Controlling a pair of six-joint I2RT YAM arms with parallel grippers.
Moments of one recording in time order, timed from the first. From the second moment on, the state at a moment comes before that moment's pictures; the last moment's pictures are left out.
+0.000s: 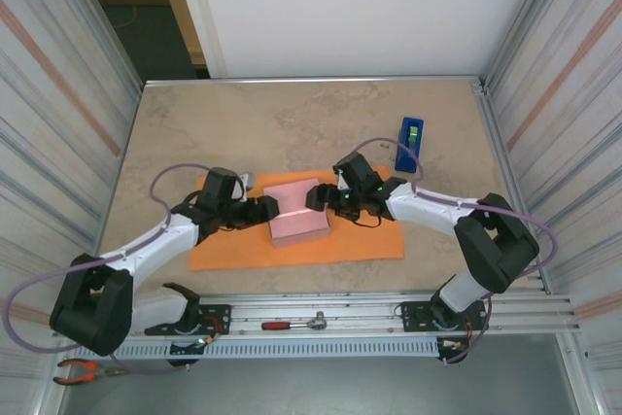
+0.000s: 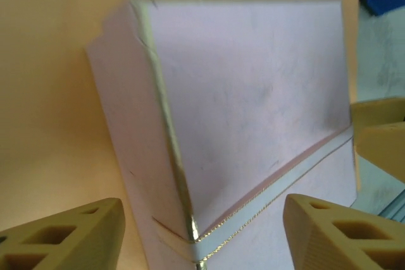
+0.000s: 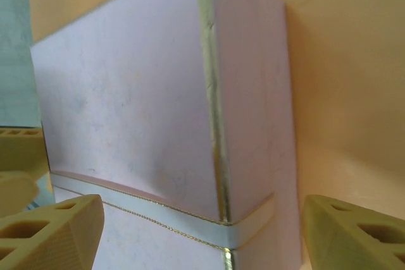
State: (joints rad) left arm -0.41 1.18 0.56 -0.24 0.40 -0.65; right arm 0.69 1.54 0.86 -0.20 -0.29 0.85
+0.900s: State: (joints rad) left arm -0.20 1.50 0.54 0.16 0.32 -0.79; right arm 0.46 1.81 0.91 -0.11 -0.38 0.77
